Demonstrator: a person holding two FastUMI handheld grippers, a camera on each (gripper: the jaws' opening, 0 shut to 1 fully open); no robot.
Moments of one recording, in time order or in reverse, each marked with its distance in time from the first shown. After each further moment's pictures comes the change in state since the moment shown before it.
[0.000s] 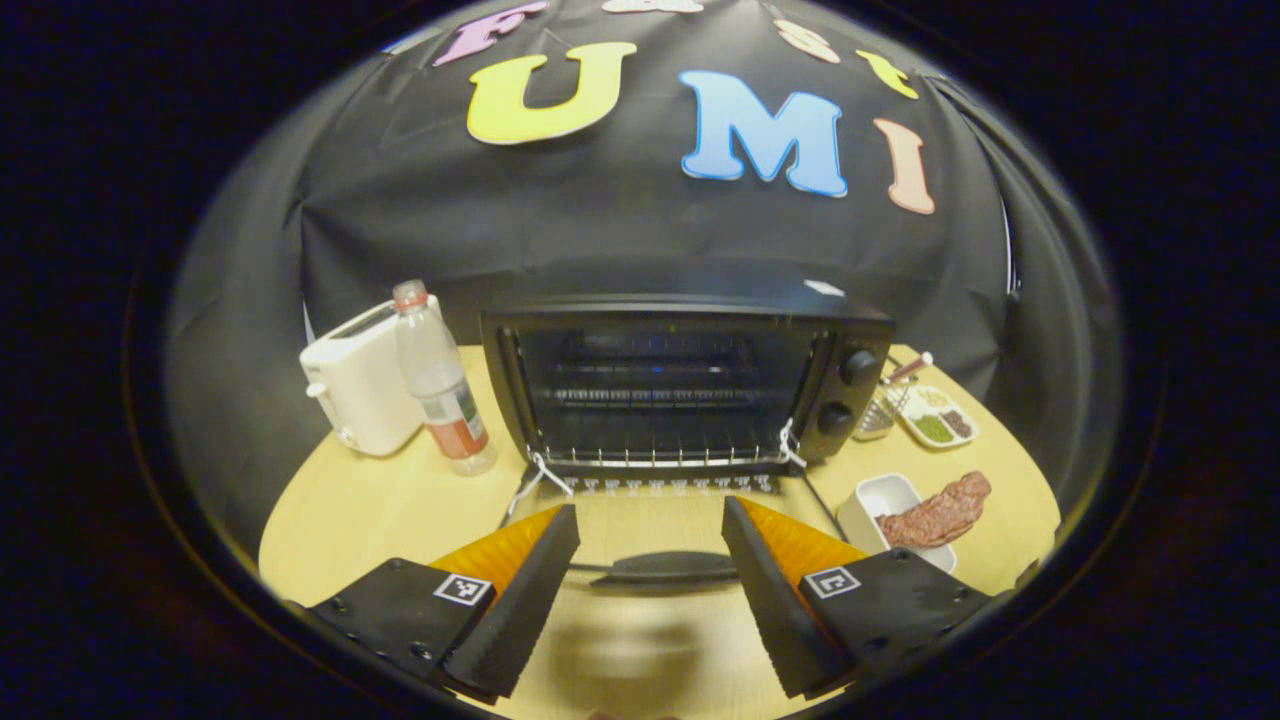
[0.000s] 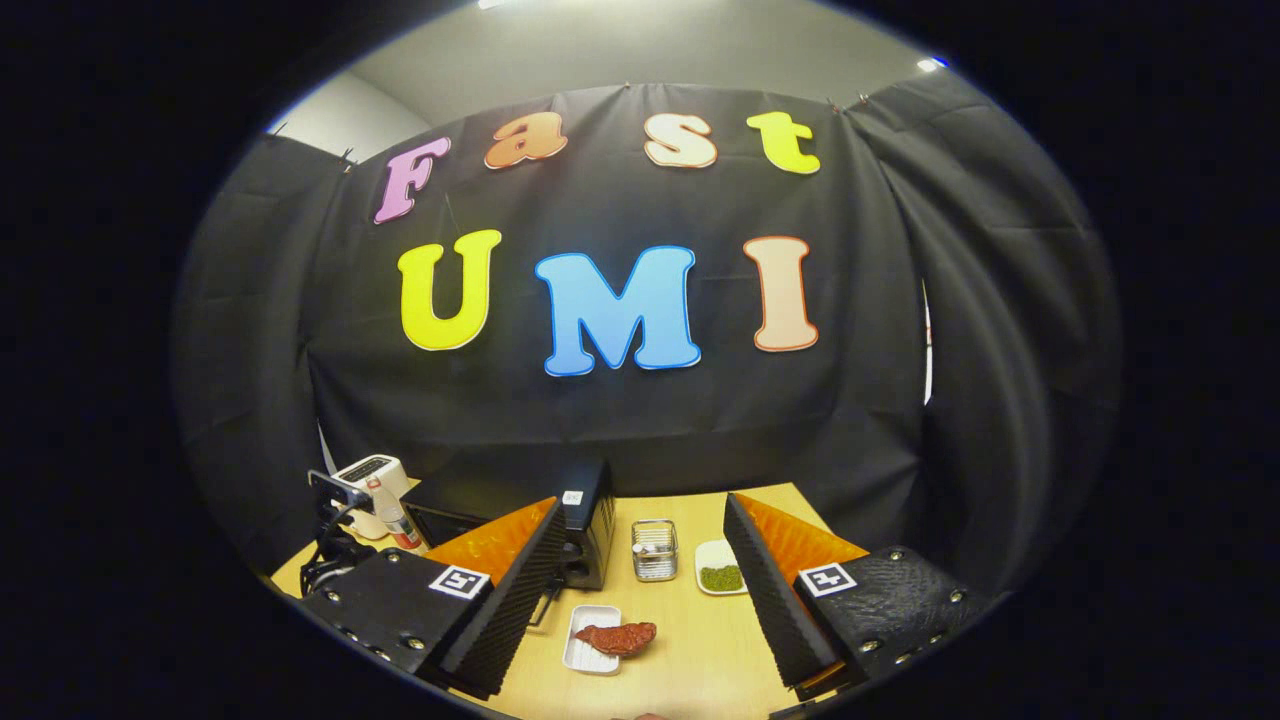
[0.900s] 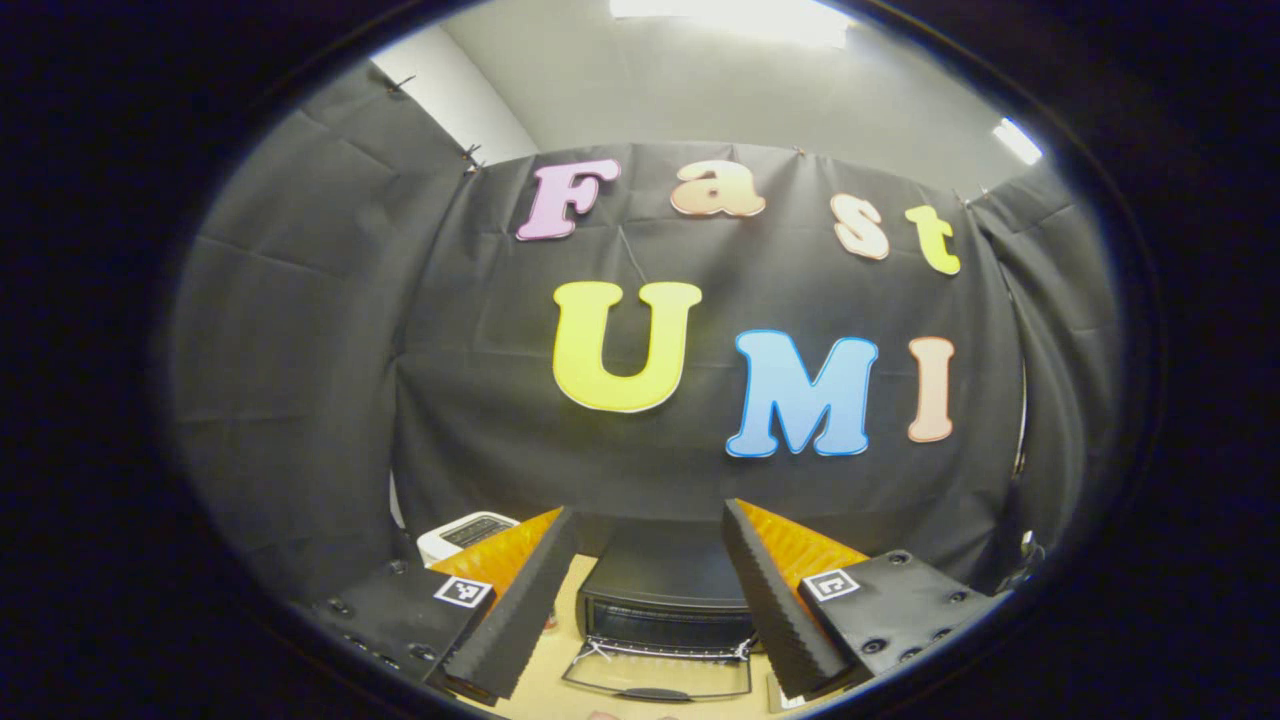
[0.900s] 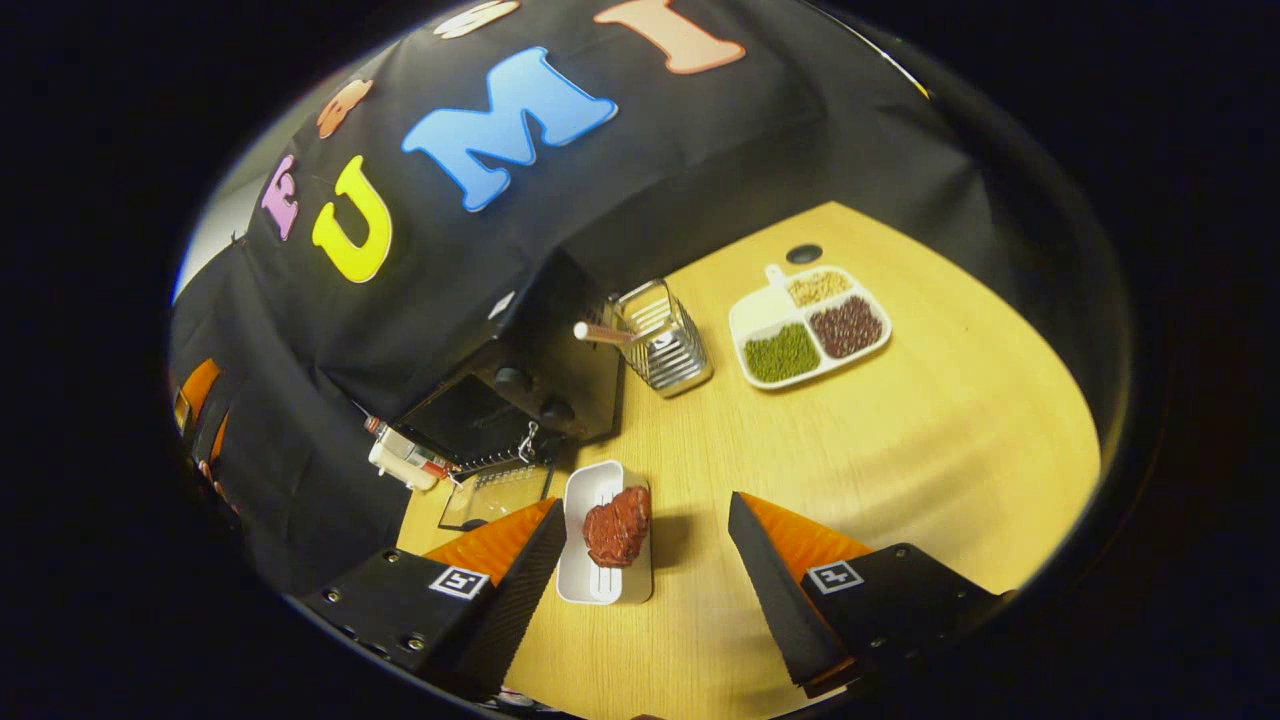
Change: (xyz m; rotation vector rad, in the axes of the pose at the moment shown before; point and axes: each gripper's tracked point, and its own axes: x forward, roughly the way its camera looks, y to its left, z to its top) left arm -0.190 0.027 0.233 -0.080 -0.523 0.204; right arm 0.092 -0.039 -0.255 0.484 0.559 0.220
